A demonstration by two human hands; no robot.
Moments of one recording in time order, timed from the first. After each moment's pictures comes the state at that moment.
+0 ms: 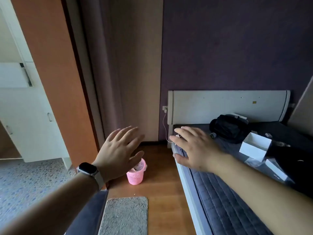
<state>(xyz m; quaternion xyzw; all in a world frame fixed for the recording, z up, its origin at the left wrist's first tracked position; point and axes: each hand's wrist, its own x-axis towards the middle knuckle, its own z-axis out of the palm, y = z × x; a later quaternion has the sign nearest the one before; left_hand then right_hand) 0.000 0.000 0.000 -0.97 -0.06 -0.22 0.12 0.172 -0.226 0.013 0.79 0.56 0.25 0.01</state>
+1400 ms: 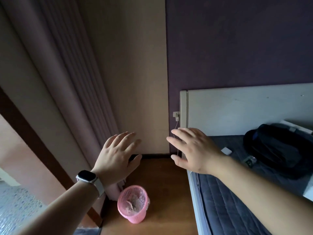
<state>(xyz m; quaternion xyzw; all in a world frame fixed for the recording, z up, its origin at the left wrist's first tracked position) 0.508 0.241 -0.036 -0.96 -0.11 -0.23 0.10 0.704 0.036 -0.028 0.76 0.62 0.19 -0.06</state>
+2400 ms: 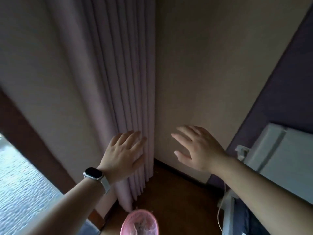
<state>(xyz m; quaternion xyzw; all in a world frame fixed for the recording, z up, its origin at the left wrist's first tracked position) 0.641 0.569 -0.103 -0.92 -0.33 -0.18 0.09 0.900 0.473 -0.063 0.62 0.77 0.10 -0.09</state>
